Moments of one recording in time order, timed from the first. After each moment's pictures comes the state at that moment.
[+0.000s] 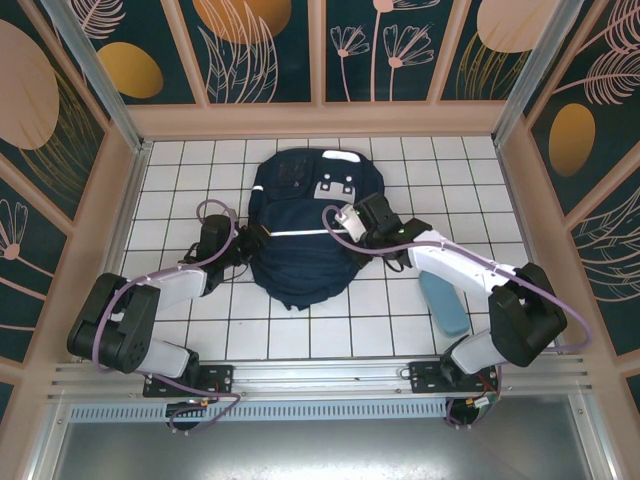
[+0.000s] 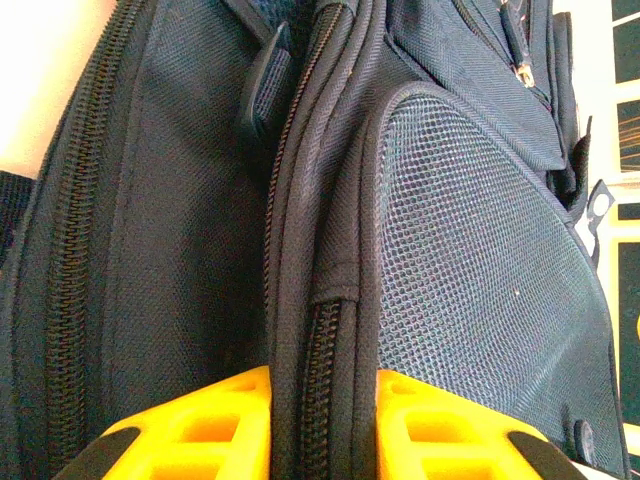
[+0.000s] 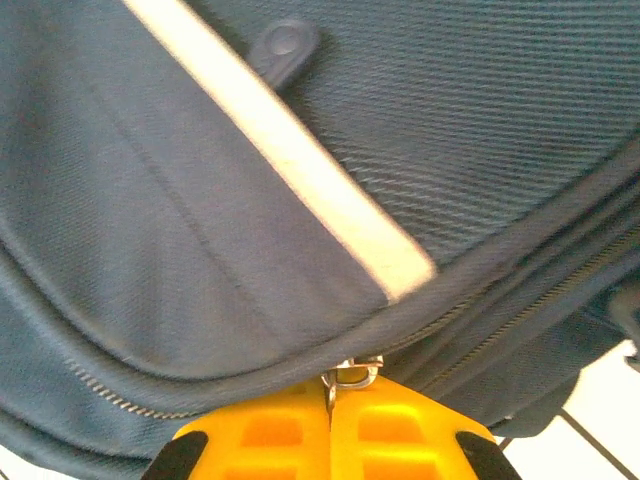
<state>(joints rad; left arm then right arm) -0.33 1.45 0.51 0.37 0.28 -1.07 0.69 1.46 0.98 -0.48 -0.07 -0.13</state>
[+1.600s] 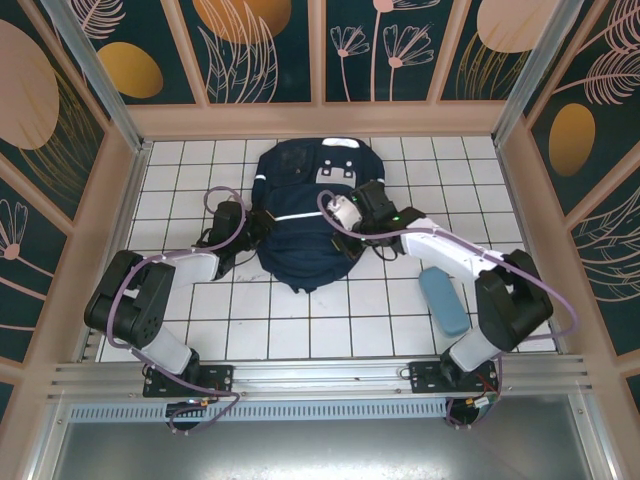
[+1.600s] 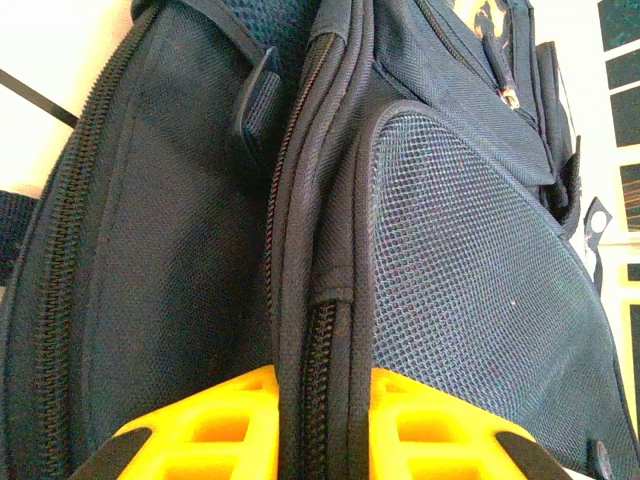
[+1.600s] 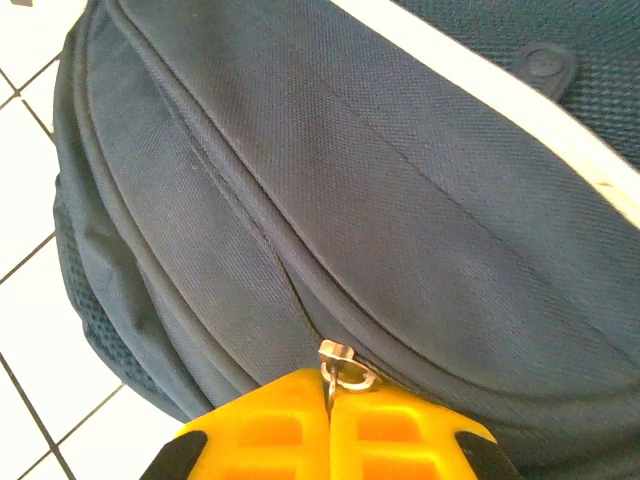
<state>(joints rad) -0.37 1.60 0.65 0.41 0.15 -1.11 0.67 1.58 1.08 -0.43 -0.26 -0.11</state>
